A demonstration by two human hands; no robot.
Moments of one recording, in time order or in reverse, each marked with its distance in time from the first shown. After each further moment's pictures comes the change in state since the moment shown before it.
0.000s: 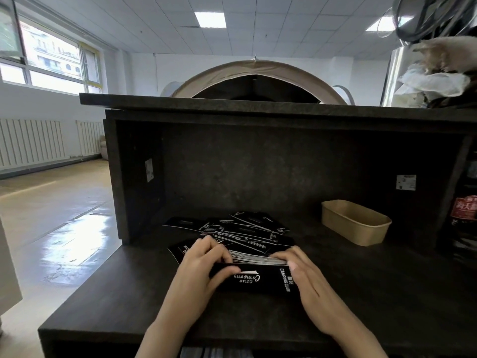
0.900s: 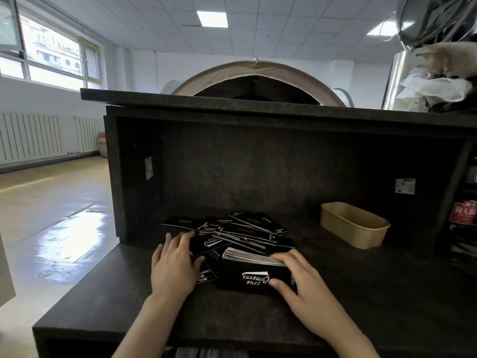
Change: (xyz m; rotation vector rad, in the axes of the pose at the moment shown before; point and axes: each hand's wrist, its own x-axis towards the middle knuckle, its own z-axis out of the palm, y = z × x) left_hand 0.009 -0.039 0.007 0.341 -0.061 -0.577; right_hand 0.004 0.008 0.005 -0.251 0.005 -0.026
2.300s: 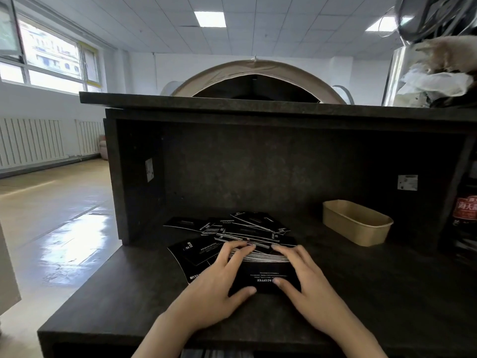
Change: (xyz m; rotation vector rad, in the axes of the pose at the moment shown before) left_hand -0.033 0.038 -0.011 -0.191 -0.315 0.658; right_hand 0.003 -0.002 -0.001 0.021 -0.029 0.061
